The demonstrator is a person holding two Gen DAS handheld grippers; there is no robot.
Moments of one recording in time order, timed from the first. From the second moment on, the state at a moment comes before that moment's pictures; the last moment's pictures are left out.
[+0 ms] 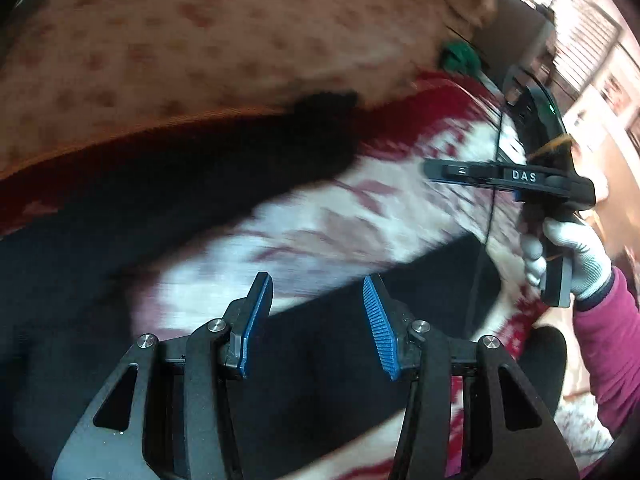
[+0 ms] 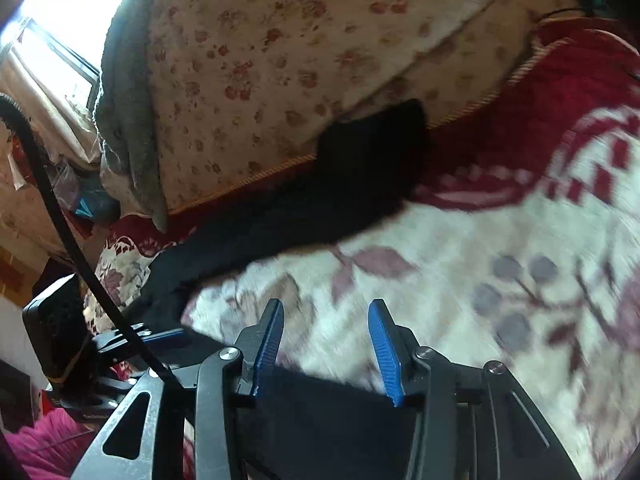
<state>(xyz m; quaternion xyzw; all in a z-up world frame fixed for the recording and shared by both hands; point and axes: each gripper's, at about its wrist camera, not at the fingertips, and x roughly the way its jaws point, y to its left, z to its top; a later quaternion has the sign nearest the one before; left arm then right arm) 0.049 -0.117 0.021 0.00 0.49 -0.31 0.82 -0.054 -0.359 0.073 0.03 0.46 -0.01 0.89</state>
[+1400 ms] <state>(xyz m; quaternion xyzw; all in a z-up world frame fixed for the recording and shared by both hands) 0.245 -0.012 -0.037 0.09 0.59 -0.39 0.70 0.200 -0.259 -0.020 -0.27 0.69 0.18 0.65</state>
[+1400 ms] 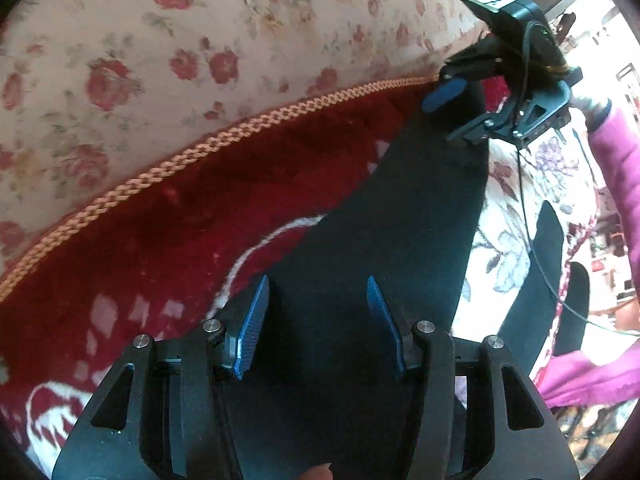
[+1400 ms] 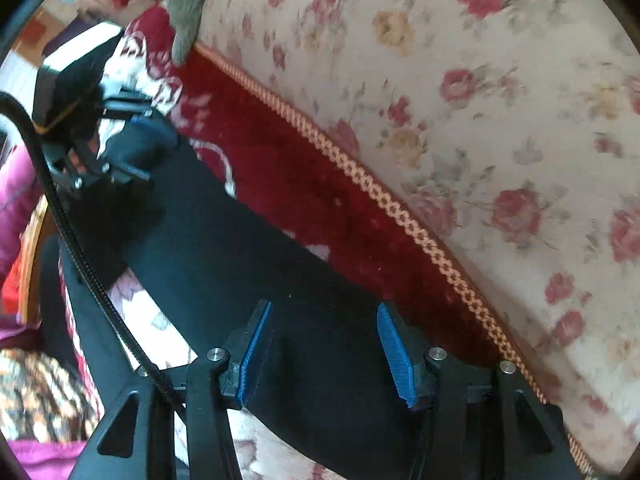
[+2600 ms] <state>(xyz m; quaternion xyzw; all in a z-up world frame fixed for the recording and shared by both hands) 0.264 -0.022 -0.066 0.13 0.62 -0.41 0.65 0.213 -0.272 -0.052 -0.25 0.72 0.21 0.61</state>
